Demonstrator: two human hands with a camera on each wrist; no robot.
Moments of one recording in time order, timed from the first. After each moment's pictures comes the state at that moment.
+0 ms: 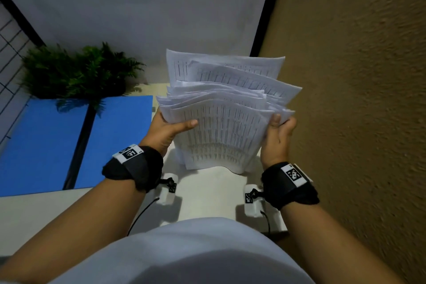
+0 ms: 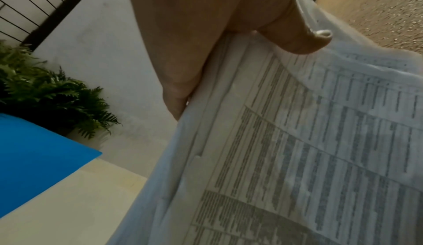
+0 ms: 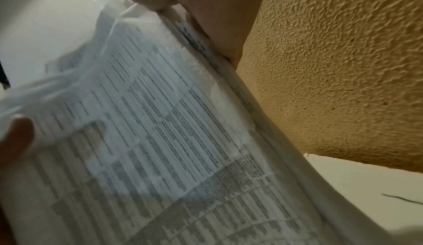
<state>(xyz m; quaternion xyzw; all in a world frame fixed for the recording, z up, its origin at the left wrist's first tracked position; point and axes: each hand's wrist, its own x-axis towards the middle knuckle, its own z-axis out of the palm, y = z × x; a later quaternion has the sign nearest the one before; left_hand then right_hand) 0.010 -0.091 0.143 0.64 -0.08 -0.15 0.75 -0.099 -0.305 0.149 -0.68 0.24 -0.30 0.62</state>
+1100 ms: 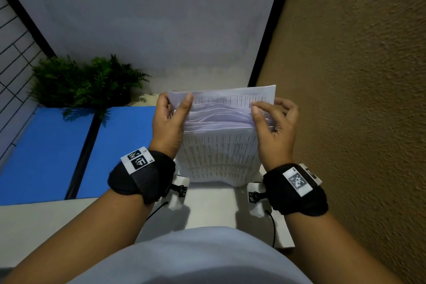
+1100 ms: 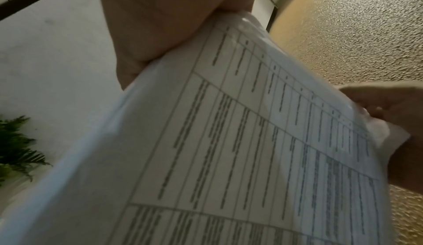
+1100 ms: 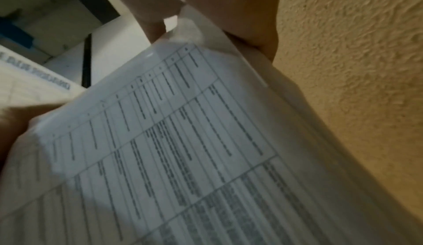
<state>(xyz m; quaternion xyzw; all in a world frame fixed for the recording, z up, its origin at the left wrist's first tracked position) 0.008 -0.108 0.189 0.63 -0.08 0.00 0.78 -0.082 -0.293 0.200 -0.79 0.13 -0.36 0.48</state>
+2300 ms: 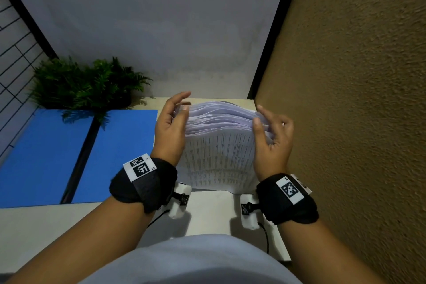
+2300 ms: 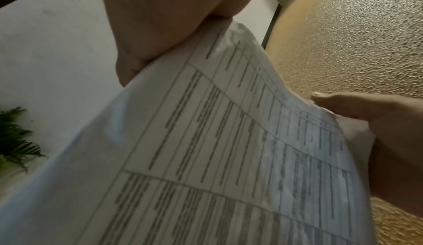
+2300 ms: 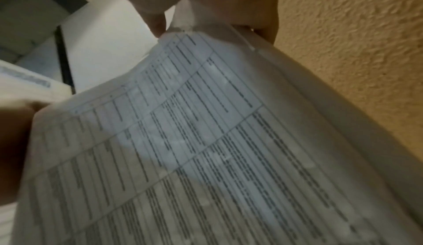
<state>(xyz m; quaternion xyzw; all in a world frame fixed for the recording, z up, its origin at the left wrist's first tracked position) 0.011 -0.116 0.187 0.68 -0.09 0.05 0.72 -0.071 -0.292 0.185 -0.77 0.17 -0.37 0.50</state>
